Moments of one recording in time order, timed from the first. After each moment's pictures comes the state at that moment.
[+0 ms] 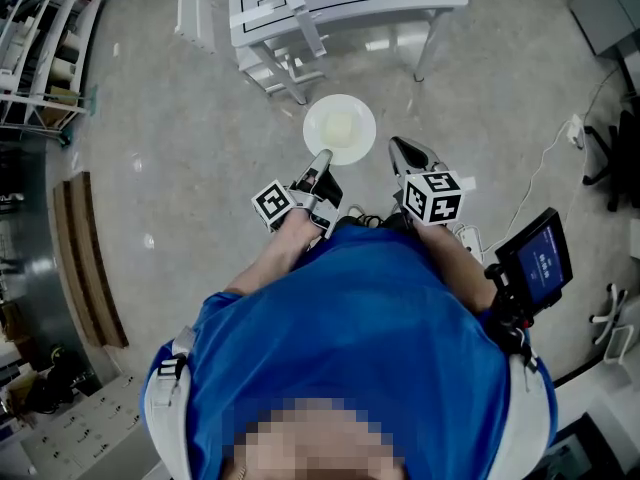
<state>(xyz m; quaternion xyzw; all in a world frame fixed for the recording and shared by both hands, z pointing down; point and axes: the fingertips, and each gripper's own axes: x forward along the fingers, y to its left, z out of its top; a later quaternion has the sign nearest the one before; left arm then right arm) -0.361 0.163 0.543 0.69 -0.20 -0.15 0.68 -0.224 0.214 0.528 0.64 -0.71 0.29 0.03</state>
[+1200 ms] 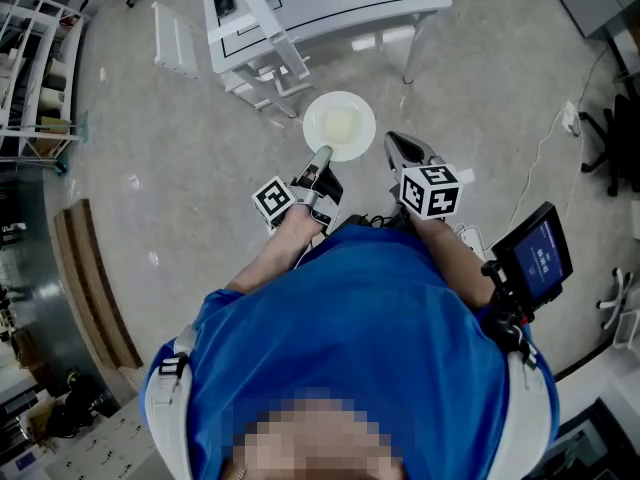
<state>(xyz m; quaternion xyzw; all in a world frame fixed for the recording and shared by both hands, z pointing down) -0.290 0.106 0.546 0.69 -0.18 -0.12 0.69 -0.164 0.161 0.526 0.66 -0.69 0.30 0.01</state>
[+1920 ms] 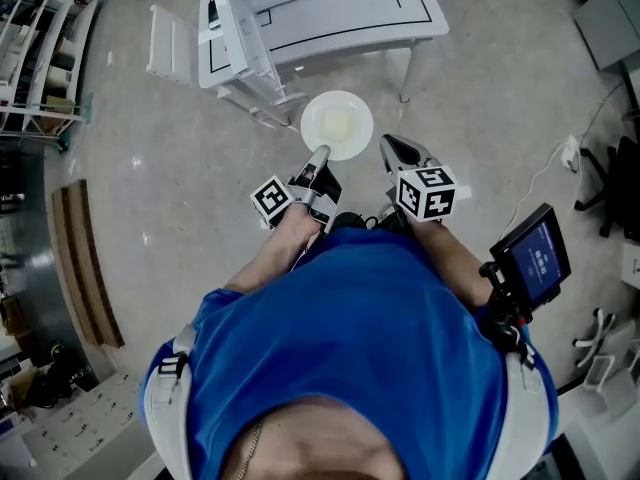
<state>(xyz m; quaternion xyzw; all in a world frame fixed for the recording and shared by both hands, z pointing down) -0.189 0.081 0.546 0.68 -0.22 -0.16 0.68 -0.064 0.126 0.527 0.62 -0.73 0.30 0.02</state>
